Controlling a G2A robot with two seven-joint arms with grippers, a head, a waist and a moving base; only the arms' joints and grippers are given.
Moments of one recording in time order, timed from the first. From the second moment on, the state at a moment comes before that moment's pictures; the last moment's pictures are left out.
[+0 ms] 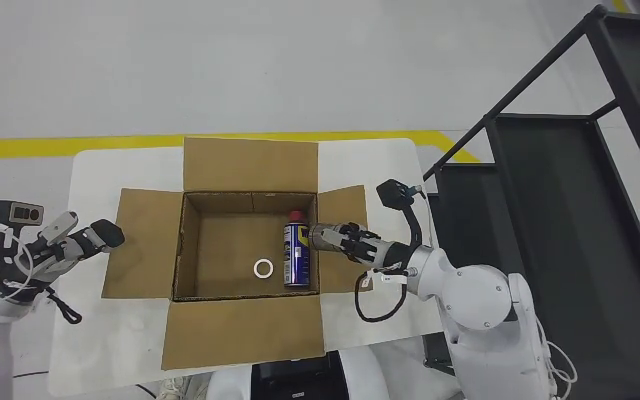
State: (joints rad) left arm 1.61 -0.94 -1.92 -1.63 -0.72 -0.27 -1.16; right arm -1.64 -1.39 1.47 -2.35 -0.60 0.35 1.11
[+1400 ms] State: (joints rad) left arm 1.61 -0.94 -1.92 -1.63 -0.72 -0.27 -1.16; right arm -1.25 -1.34 1.50 -1.59 -0.93 0.73 0.82
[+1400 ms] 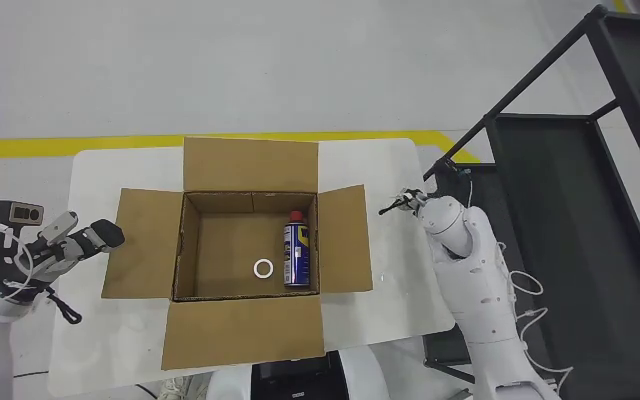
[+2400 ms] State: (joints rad) left arm 1.61 -0.94 -1.92 -1.63 -0.72 -0.27 -1.16; right arm -1.09 -1.34 1.47 -1.24 -0.82 0.74 0.84
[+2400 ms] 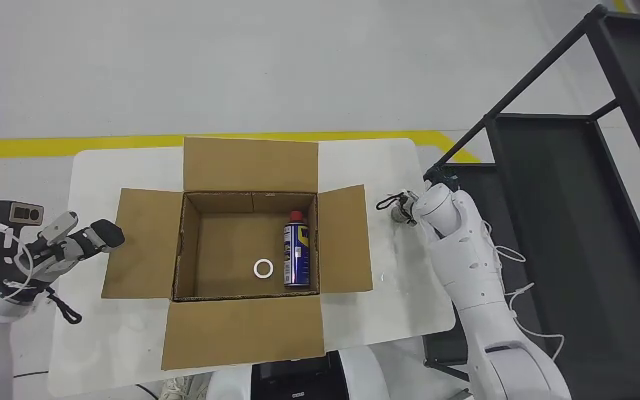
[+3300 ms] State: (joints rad) left arm 1.61 -0.94 -1.92 -1.63 -0.72 -0.27 -1.16; right arm -1.38 -1.30 1.67 -2.00 -0.70 0.70 0.88
